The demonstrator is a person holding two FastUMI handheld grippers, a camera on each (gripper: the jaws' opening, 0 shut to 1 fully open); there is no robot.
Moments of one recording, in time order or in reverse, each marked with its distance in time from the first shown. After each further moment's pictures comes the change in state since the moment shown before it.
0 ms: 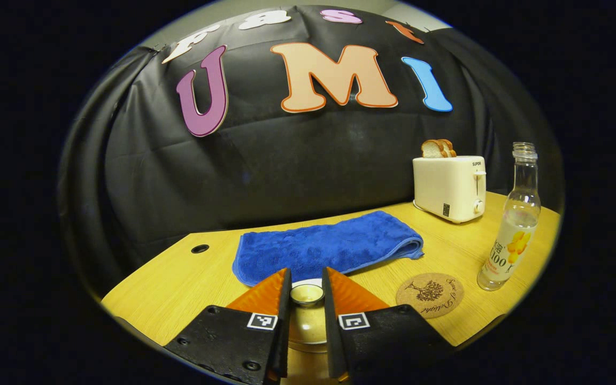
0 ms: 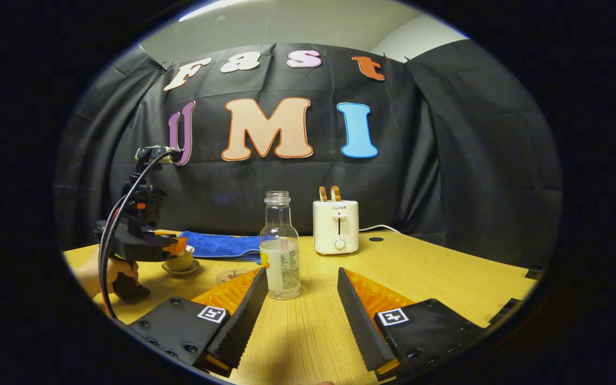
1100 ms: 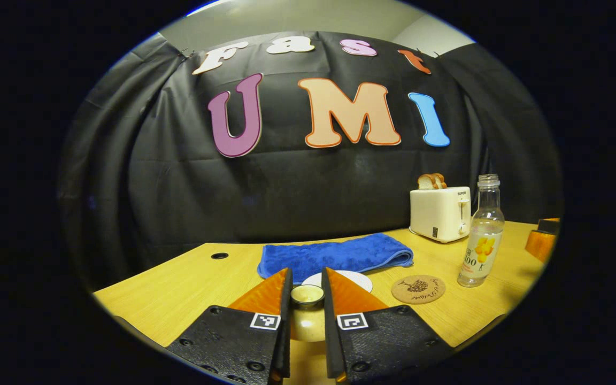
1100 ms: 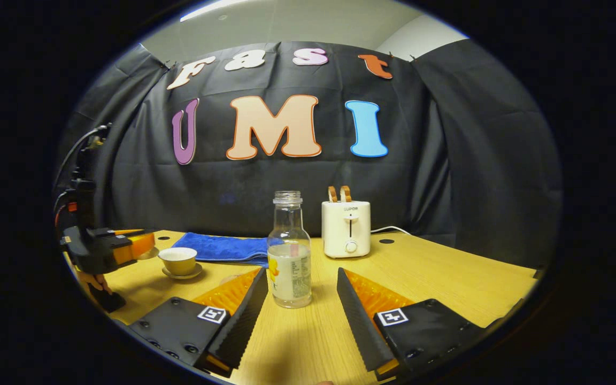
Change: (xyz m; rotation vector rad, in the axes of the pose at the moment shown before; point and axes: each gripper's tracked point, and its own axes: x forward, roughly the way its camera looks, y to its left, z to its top) left arm -0.085 0.041 0.007 -0.086 -0.190 0.018; right arm 0.035 0.025 -0.002 -0.003 0.003 0.040
